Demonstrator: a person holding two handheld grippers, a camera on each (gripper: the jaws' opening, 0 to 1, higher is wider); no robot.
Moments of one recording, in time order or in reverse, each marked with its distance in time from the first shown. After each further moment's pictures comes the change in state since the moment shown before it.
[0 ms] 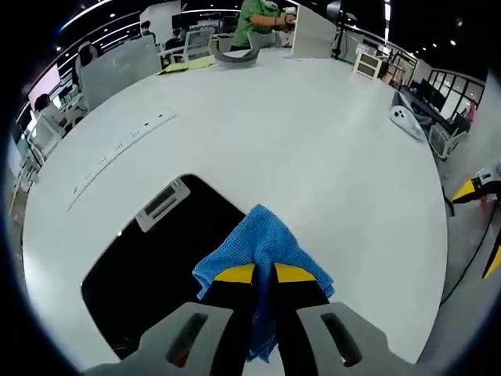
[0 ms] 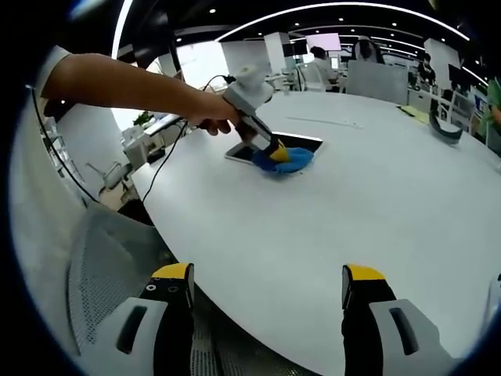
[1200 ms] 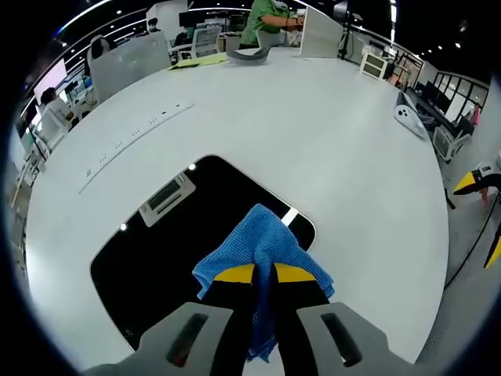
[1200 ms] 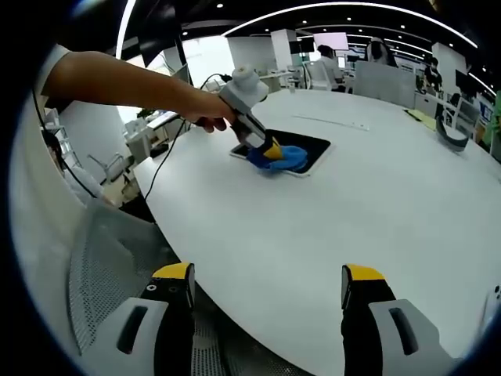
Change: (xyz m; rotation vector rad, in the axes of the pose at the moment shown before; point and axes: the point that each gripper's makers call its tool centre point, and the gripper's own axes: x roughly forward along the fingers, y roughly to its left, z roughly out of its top) left arm -0.021 0.013 -0.023 -0.026 0.006 0.023; right arm 0.005 0.010 0.007 -0.035 0.018 0.007
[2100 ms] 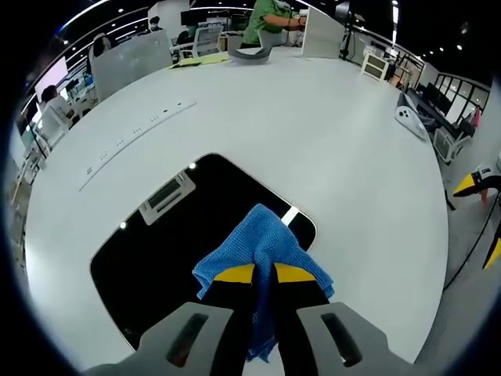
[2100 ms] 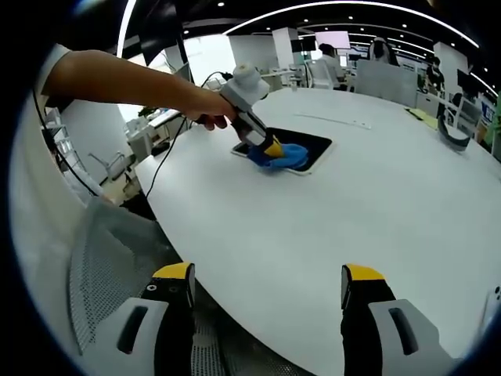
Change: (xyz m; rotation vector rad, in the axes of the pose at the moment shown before) left arm 0.002 0.006 0.001 -0.008 0.004 0.000; right arm 0.000 -0.001 -0.002 -0.002 0.008 0.008
